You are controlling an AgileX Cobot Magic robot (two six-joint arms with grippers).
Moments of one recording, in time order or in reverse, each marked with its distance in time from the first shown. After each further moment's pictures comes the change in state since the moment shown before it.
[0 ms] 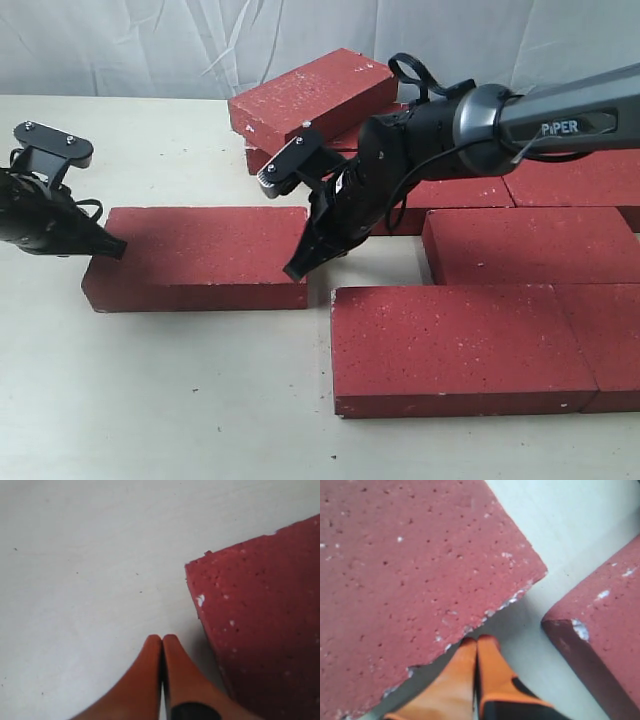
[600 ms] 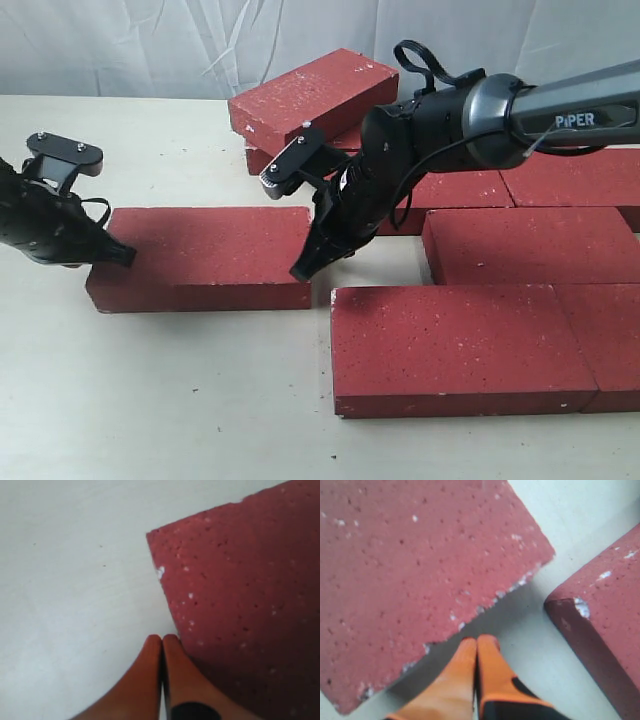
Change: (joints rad) left arm -0.020 0.000 -0.024 -0.083 0.130 0.044; right arm -0.002 -0.028 0.000 -0.022 0.073 -0.002
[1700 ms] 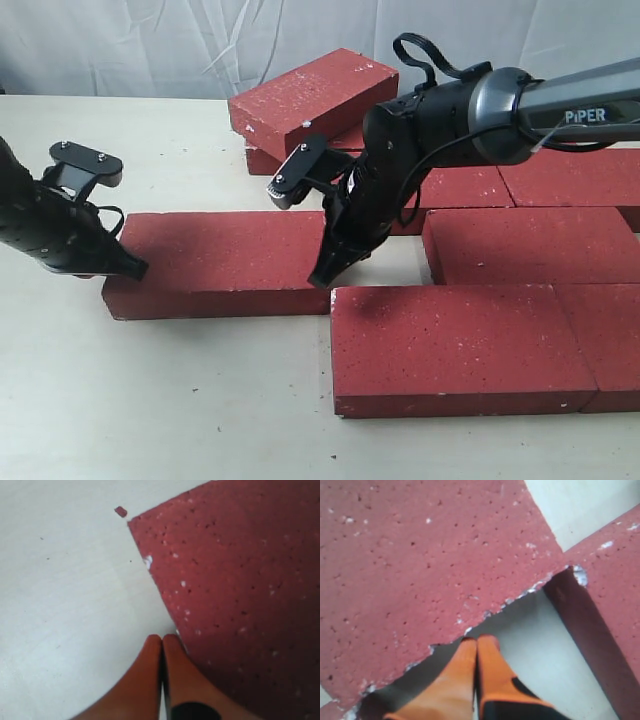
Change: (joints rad) left arm -0.045 0.000 -0.002 -0.015 0.064 0.037; right arm -0.002 -0.018 0.000 -0.101 0.082 0.000
